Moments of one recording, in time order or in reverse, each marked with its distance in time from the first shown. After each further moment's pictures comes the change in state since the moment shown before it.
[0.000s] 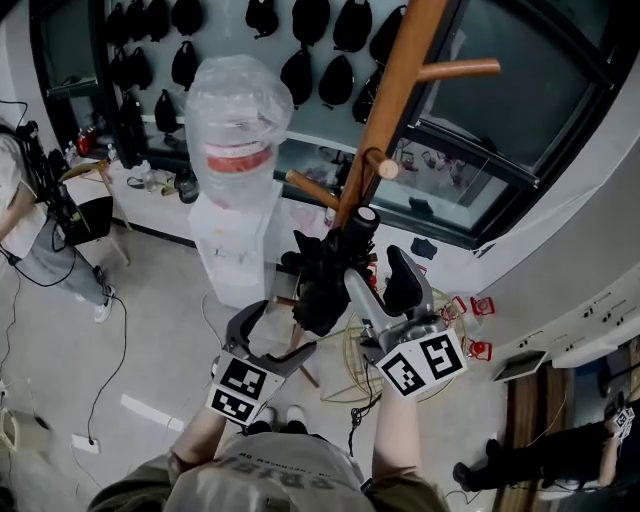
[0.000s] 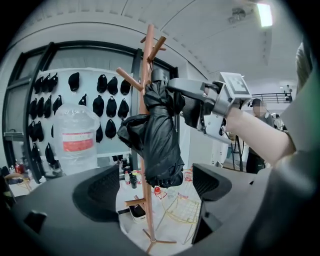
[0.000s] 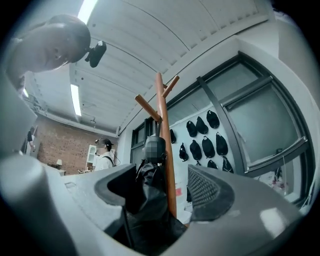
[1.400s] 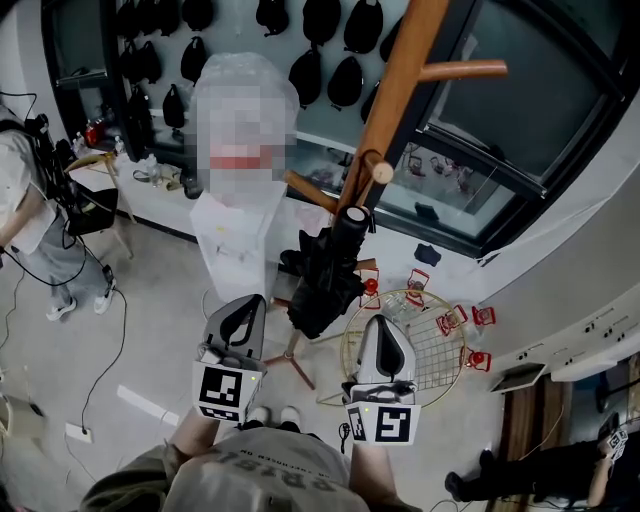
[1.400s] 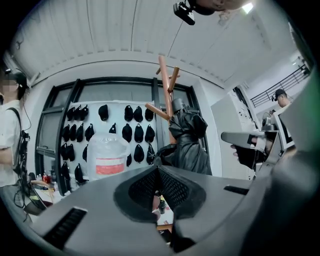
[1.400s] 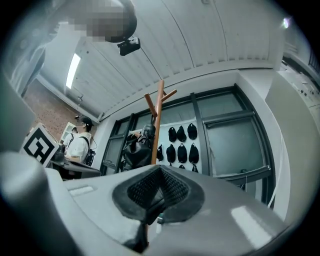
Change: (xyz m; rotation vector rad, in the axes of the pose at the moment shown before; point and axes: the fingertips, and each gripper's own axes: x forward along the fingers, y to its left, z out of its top) left arm -0.032 0.055 0.040 0.007 -0.304 0.344; right arm -0.080 -0.003 -0.050 -0.249 -0.024 -0.295
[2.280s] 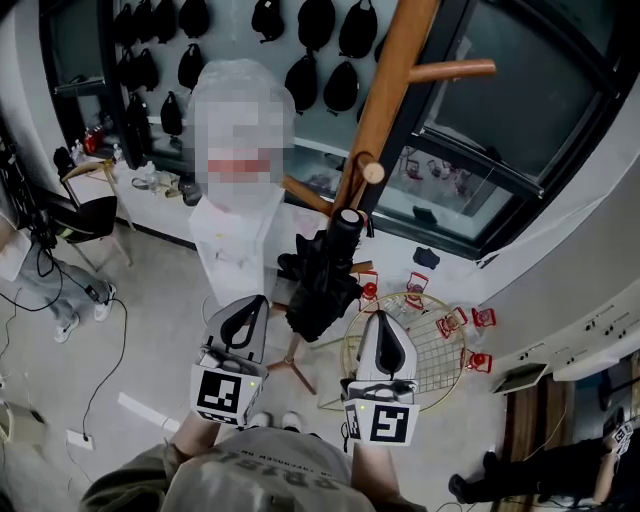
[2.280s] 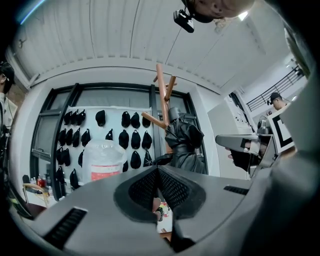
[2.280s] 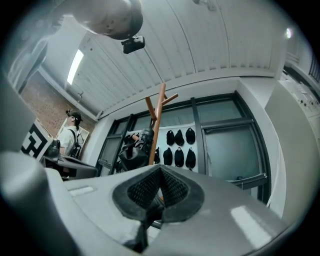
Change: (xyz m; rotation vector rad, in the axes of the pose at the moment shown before) left arm 0.002 -0.010 0.027 -0.015 -0.111 -0.045; right arm 0.008 -0.002 0.013 -0.056 -0.028 -0.039
